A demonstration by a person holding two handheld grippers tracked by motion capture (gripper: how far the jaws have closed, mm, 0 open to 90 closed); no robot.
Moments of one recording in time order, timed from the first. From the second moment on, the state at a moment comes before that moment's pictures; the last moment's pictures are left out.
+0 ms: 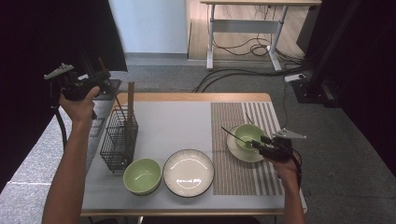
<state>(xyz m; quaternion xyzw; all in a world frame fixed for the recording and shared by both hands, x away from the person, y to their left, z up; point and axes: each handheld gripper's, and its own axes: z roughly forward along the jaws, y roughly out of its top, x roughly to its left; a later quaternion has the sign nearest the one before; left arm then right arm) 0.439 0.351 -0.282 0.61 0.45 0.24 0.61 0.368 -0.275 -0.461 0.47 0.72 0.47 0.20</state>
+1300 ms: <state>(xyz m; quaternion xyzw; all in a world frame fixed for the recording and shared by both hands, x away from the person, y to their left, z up) 0.438 0.322 -0.307 0.63 0.44 0.19 0.61 0.368 -0.269 -0.460 0.46 0.72 0.47 0.20</state>
